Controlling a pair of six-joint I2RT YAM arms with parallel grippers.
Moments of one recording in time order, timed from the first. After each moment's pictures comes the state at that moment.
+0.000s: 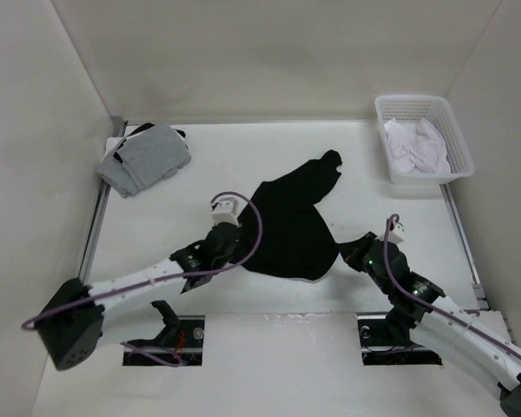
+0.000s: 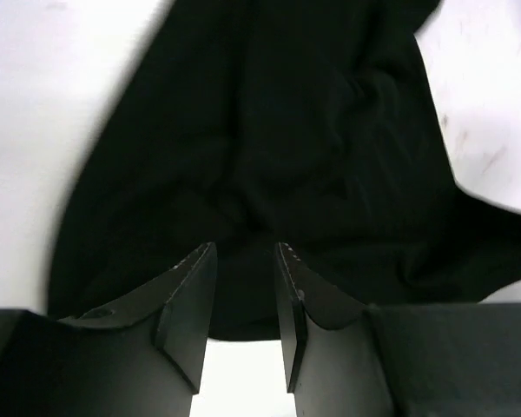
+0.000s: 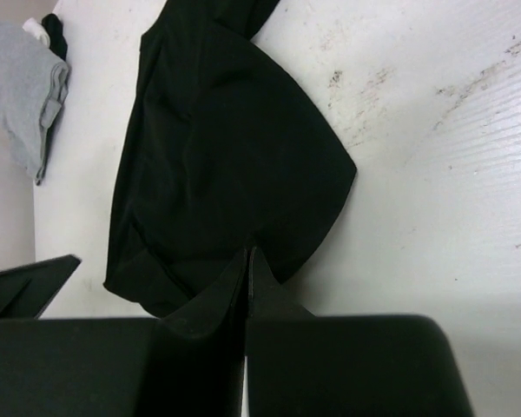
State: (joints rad) left arm -0.84 1.03 0.44 0.03 -0.36 -0.75; right arm 0.69 0.50 0.24 -0.21 0.35 1.03
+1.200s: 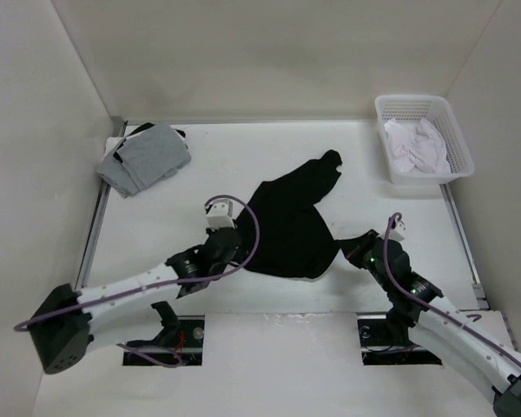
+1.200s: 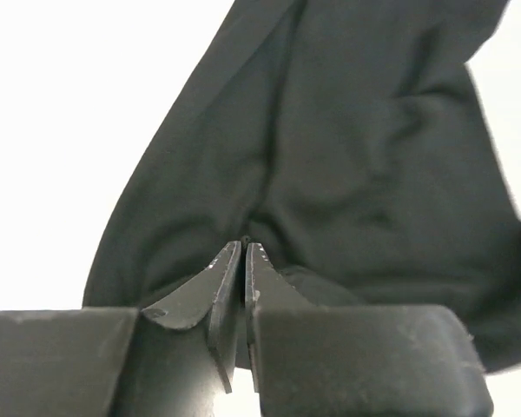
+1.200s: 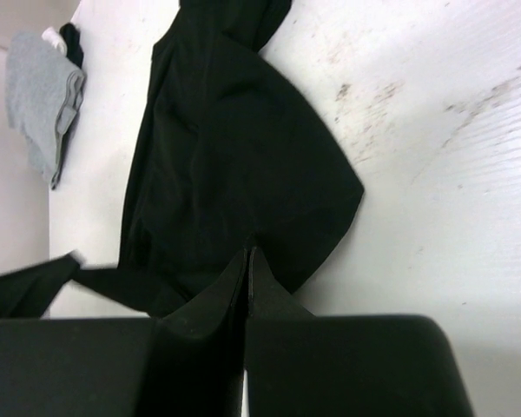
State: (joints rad) left arm -0.92 1.11 0.50 0.00 -0.57 -0.72; right arm 0.62 0.52 0.20 -0.10 0.28 1.01
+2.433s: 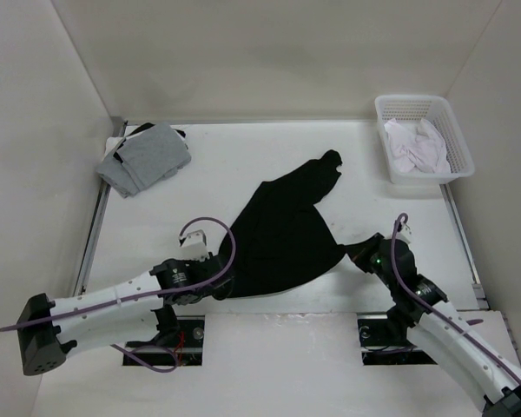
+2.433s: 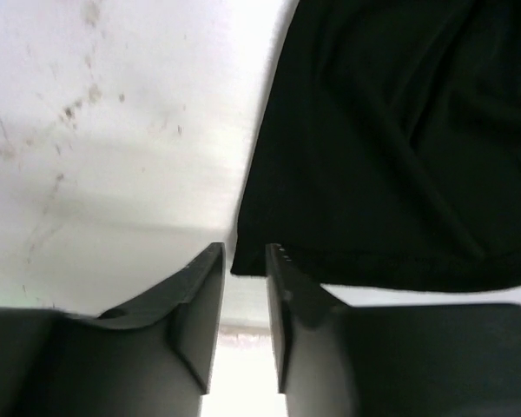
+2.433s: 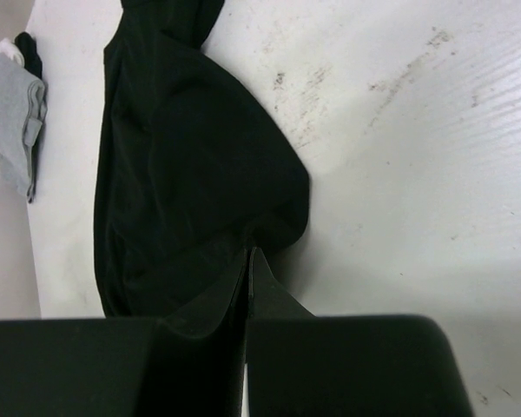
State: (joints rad) left arm -1.10 0.85 0.54 -0.92 -0.54 -1.29; right arm 0.49 0.44 0.20 -0.26 0.18 1.02
